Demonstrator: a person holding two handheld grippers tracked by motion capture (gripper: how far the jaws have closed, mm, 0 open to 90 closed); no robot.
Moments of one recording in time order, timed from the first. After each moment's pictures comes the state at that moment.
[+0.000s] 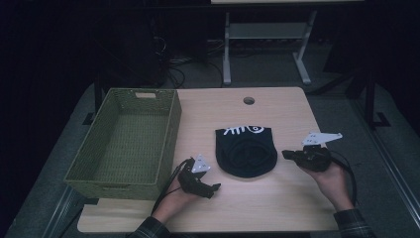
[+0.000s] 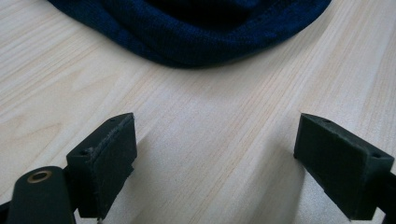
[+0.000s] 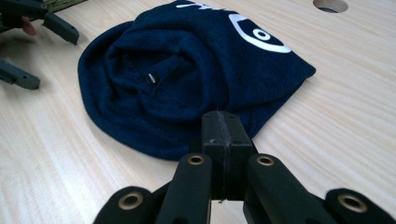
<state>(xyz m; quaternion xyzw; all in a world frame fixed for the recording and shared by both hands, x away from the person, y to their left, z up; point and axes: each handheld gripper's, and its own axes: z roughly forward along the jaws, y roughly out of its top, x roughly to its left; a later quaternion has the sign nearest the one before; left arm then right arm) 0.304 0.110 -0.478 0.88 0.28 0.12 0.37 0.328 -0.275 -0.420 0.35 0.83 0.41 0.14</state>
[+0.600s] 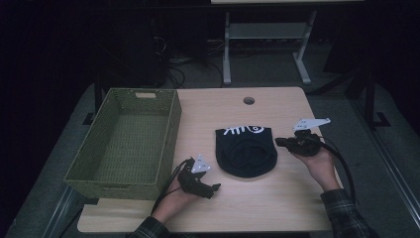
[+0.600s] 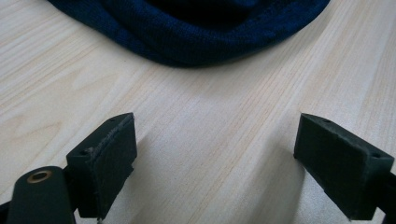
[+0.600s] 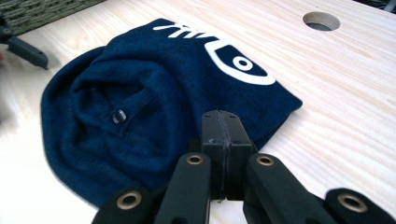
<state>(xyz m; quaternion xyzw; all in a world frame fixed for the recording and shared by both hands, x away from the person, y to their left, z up) 0.303 0.110 -0.478 0.88 0.28 0.12 0.38 0.374 -0.260 -0.417 0.36 0.83 0.41 0.13</state>
